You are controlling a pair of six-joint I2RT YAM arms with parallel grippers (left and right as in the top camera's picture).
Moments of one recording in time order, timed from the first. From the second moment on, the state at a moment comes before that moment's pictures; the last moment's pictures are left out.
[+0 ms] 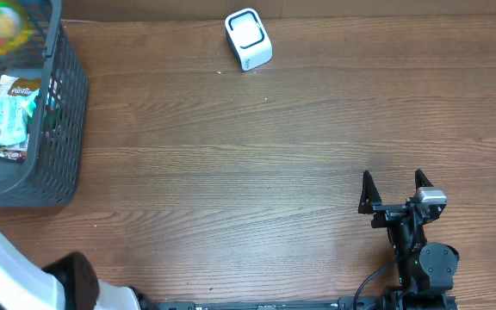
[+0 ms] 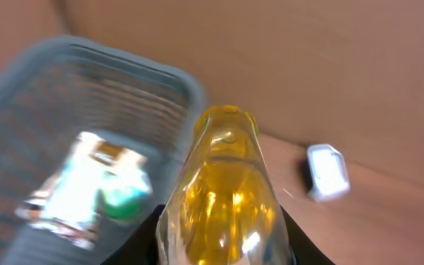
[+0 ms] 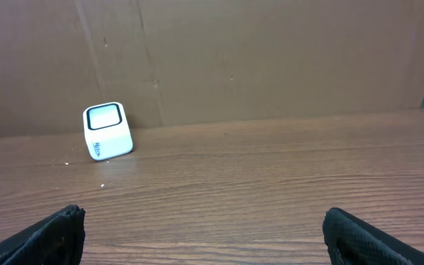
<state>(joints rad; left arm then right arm) 0.43 1.68 2.64 -1.53 0.33 -0.08 -0.01 0.01 0.02 -0.03 -0.06 0.10</state>
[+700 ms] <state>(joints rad) -0.40 1.81 2.32 -1.62 0.05 -0.36 -0.01 0.01 0.02 -0.03 -0.06 0.10</state>
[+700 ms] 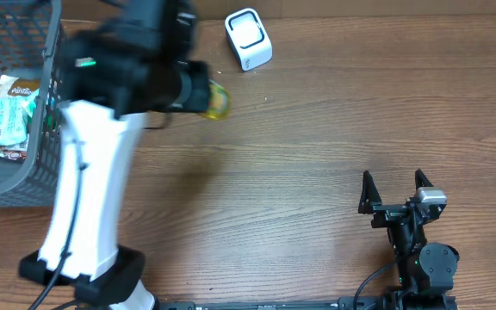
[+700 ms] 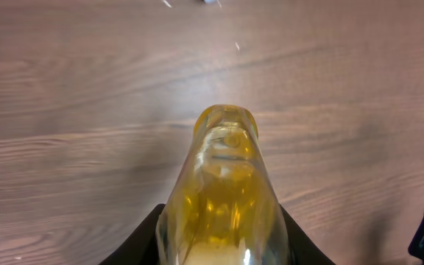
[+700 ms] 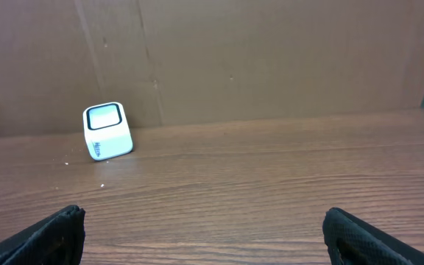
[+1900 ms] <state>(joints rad) -0.78 2.22 2.16 -1.42 -0.10 -0.78 -0.01 0.01 0.02 -0.03 -0.06 0.10</state>
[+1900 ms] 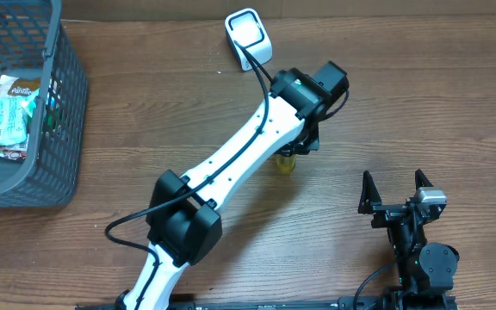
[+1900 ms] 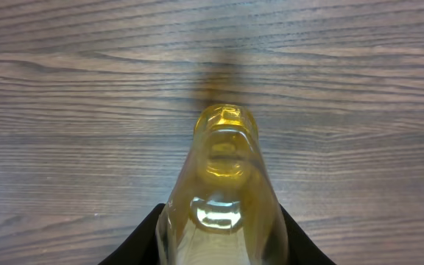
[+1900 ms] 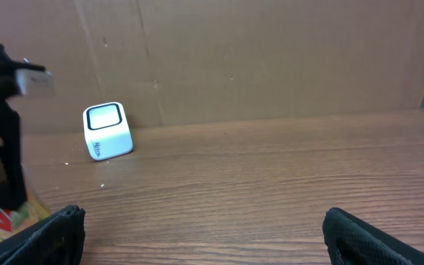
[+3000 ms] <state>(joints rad) -0.79 2.29 2.15 -1.39 -0.11 -0.79 -0.01 0.01 0.02 -0.03 -0.06 0.10</state>
